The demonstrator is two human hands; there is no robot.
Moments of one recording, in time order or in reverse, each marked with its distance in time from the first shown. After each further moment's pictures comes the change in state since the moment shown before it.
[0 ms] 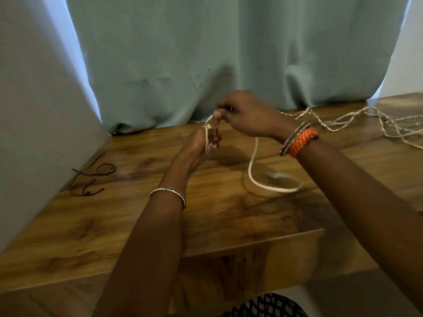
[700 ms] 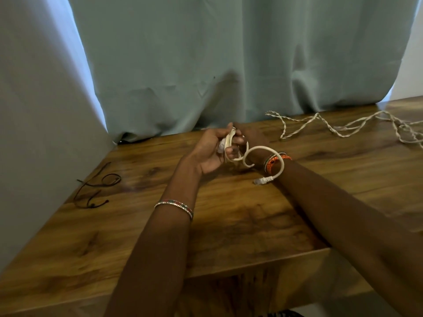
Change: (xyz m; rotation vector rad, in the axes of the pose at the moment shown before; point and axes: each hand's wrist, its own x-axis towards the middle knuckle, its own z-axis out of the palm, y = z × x) left_hand -0.012 0.020 0.009 -0.274 -0.364 -0.169; right_hand 0.022 0.095 0.096 0.044 0.177 0.130
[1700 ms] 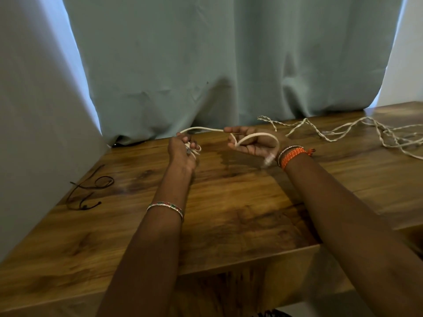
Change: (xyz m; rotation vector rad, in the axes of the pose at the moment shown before) left_hand 0.019 -0.001 -0.039 -0.422 0.649 0.344; right_hand -0.005 0.011 -0.057 1.486 -0.536 0.544
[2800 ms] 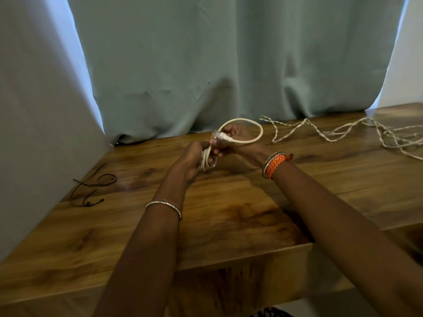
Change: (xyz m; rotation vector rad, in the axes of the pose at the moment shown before) left_hand -0.025 -0.010 -0.002 0.733 -0.278 -0.165; right_hand 0.013 0.037 0.038 -0.653 0.059 -0.408
